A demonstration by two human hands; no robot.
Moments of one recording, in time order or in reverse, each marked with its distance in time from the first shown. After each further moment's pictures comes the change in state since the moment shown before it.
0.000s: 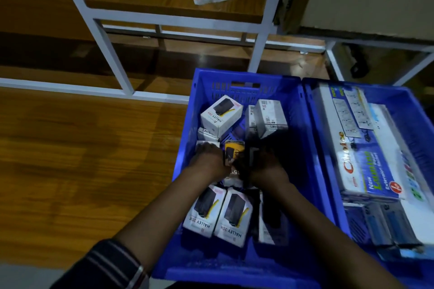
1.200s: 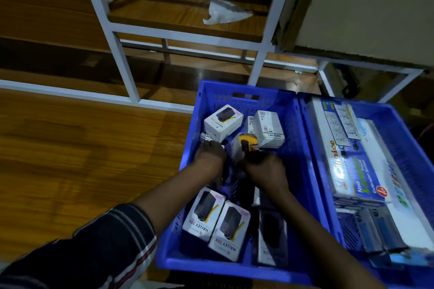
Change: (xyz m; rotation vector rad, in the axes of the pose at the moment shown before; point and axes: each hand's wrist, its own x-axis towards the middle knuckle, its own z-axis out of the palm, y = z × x) left_hand 0.010 0.005 -0.008 0.553 0.022 0.108; right_hand -0.037 -0.027 -0.022 0.072 0.231 -0.064
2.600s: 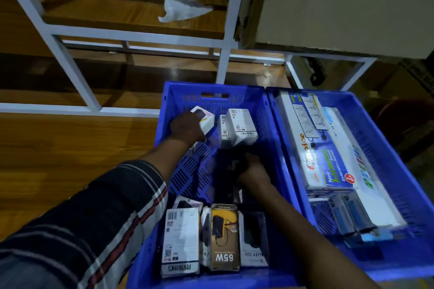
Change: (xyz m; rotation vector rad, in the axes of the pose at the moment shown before) left_hand 0.097 -0.024 -0.039 -0.421 0.197 -0.095; right_hand 0.024 0.046 0.001 0.027 -0.070 0.087
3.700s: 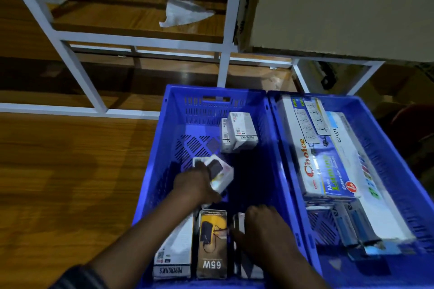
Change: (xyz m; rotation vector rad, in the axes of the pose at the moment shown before) left_hand -0.131 0.039 0.039 0.007 -0.283 -0.158; right_hand -0.134 -0.008 -0.044 -0.479 -0.209 -0.212
